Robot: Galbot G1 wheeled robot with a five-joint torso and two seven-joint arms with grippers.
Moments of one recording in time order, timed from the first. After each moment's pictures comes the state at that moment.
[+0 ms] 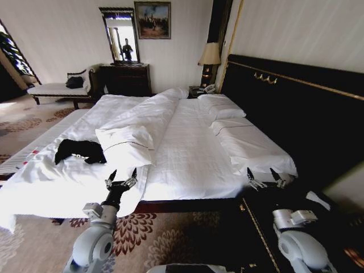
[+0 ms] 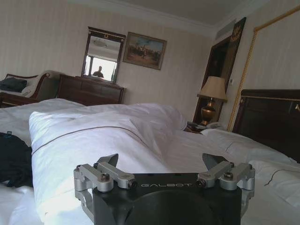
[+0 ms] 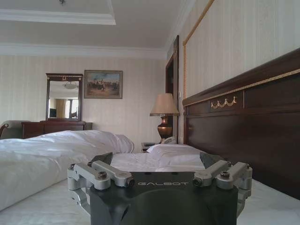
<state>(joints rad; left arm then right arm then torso) 1.61 -1.25 -0.57 -2.29 -0.52 0.13 -0.15 -1.71 1.11 0.87 2.15 0.55 0.14 0.03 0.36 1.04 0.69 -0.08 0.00</state>
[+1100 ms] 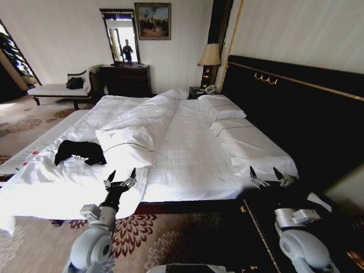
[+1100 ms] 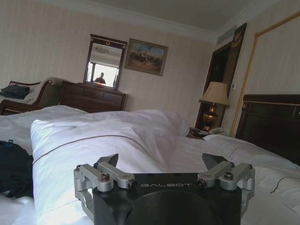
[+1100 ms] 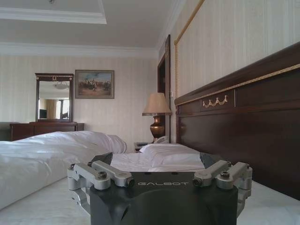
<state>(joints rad) 1.62 -1.27 -0.58 -2.30 -0.50 0.12 -0.14 -1.72 1.12 0.87 2.15 0.55 0.13 0.06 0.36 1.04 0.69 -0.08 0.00</state>
